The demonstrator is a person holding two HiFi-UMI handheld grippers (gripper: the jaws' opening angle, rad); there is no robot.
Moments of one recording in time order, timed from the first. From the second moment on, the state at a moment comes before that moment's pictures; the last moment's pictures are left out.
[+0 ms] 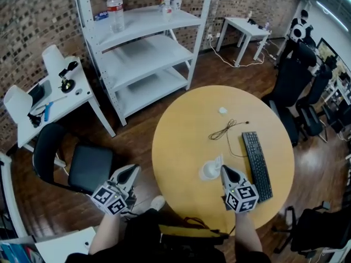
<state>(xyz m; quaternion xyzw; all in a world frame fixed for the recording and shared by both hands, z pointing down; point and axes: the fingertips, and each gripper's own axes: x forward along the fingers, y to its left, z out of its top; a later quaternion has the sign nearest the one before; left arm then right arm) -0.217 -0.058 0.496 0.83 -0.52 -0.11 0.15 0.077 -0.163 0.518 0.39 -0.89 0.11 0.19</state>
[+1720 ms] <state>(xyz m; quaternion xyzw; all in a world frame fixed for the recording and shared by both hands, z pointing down) -0.034 -0.155 0.463 0.95 -0.28 -0.06 0.11 0.302 -0.066 0.473 0.69 -0.72 0.08 0.02</state>
